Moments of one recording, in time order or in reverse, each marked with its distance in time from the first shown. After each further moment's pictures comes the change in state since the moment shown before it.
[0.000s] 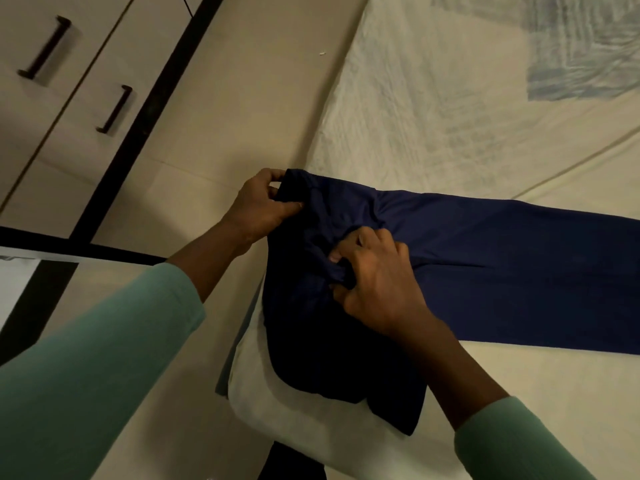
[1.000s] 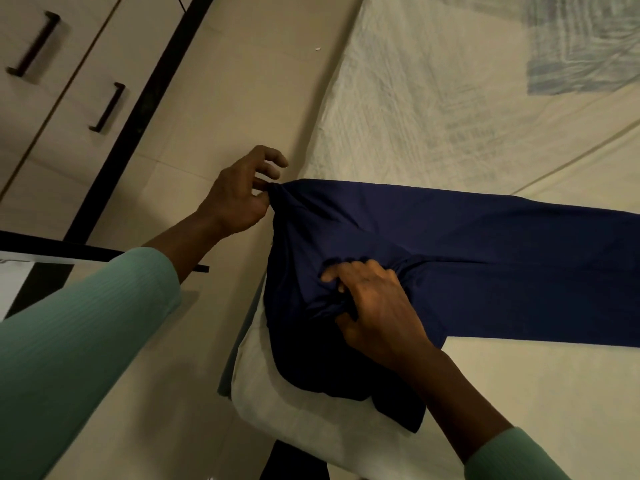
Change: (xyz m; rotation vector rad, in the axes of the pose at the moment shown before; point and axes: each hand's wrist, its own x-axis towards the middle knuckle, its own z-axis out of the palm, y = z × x) left_hand 0.025 -0.020 -0.037 0.327 -0.005 0.397; right_hand -0.034 -0.005 0.015 0.154 -0.086 -0.041
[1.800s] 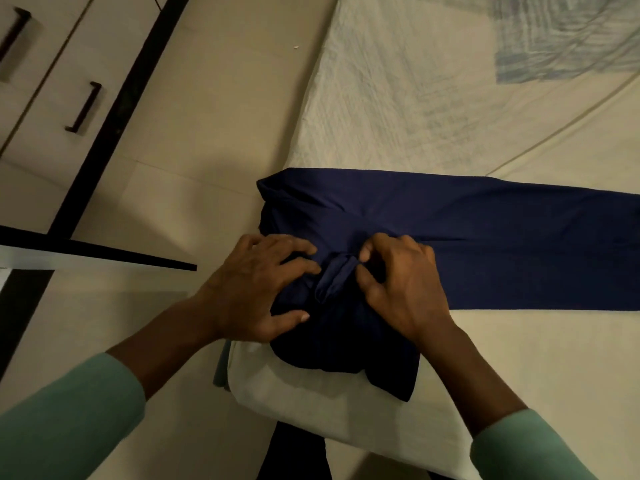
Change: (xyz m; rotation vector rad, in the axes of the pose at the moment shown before) left_hand -0.126 0.031 0.033 0.571 -0.331 0.512; right_hand -0.017 0.007 -0.029 -0.033 0.224 0.212
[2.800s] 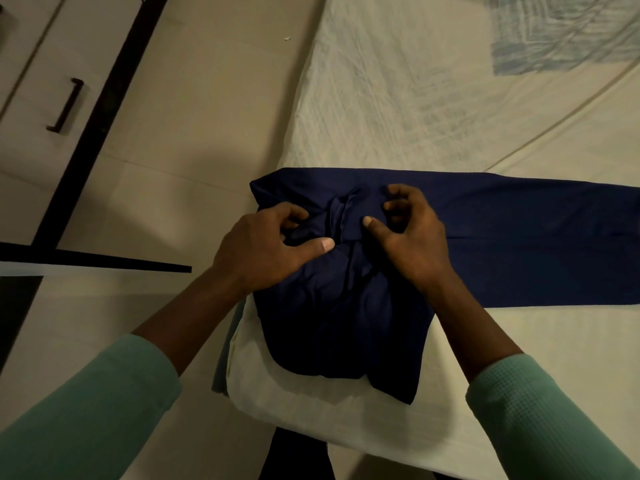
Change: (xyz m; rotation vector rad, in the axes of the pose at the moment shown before) left_hand 0.057 0.002 -0.017 -0.517 0.105 -0.663; right_hand 0.050 0.012 -0.013 0.434 0.089 0.389
